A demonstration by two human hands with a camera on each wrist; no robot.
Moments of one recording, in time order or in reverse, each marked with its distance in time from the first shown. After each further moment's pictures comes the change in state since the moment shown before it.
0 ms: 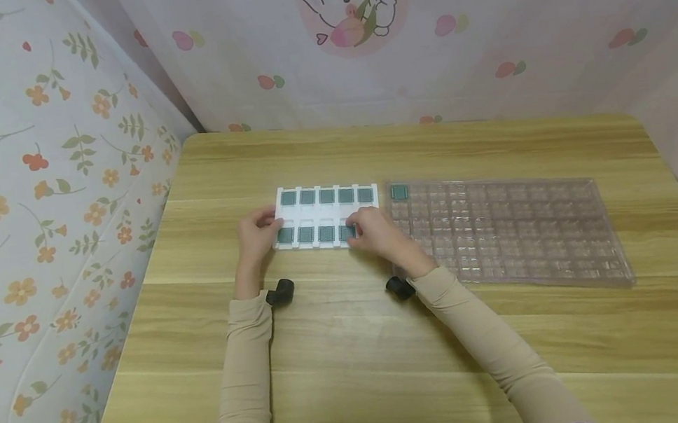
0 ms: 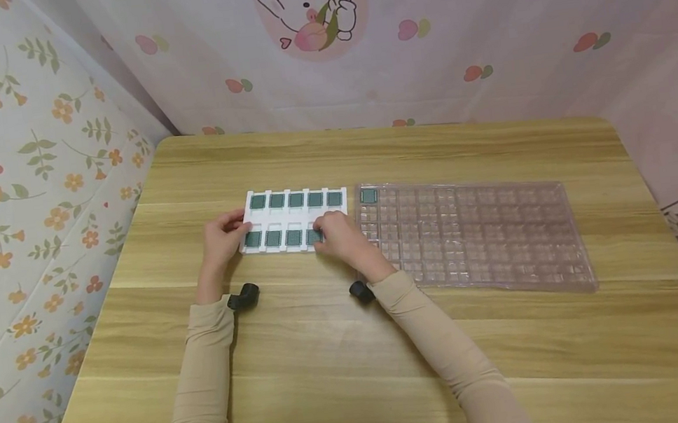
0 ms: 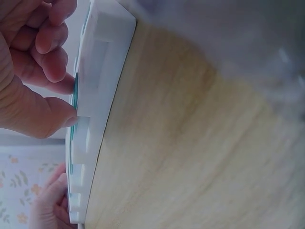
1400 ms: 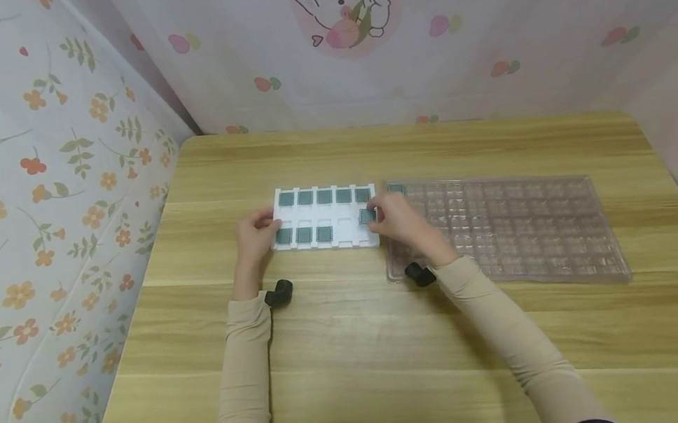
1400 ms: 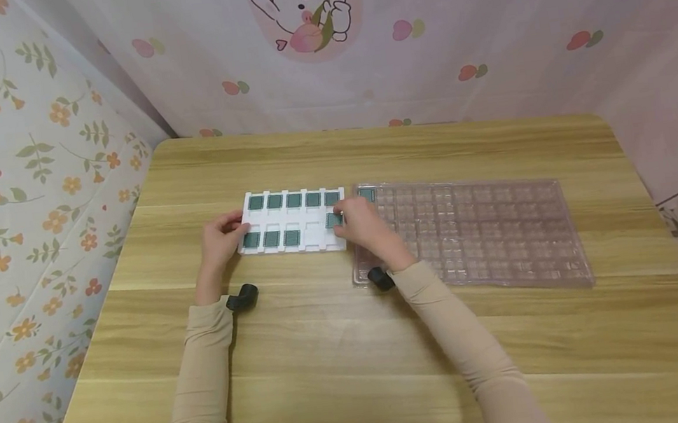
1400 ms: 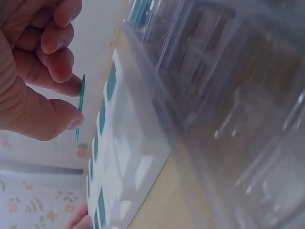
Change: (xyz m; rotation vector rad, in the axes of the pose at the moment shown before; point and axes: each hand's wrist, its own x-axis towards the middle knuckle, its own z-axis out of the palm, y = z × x) left_hand 0.001 -0.001 0.000 0.024 -0.005 0.001; right_hand -0.016 0.018 -0.041 0.089 0.000 0.058
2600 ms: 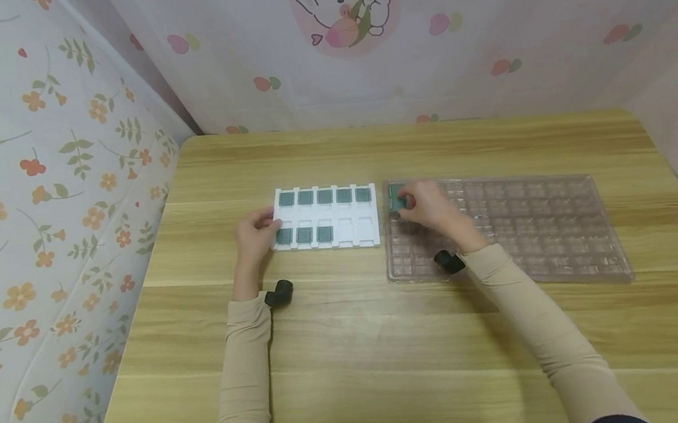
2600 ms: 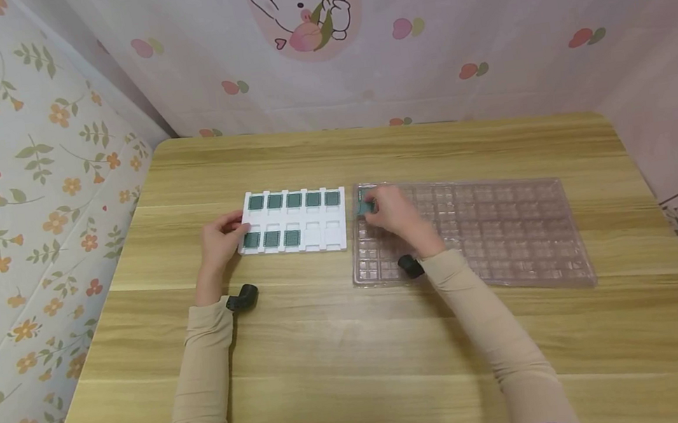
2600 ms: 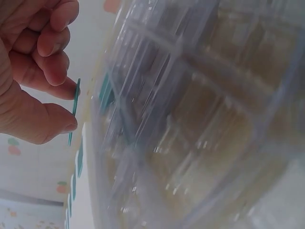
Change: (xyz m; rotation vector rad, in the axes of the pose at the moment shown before) left_hand 0.000 -0.001 0.001 0.008 0.008 0.005; right_hand -0.011 0.049 -0.026 -0.003 0.009 0.094
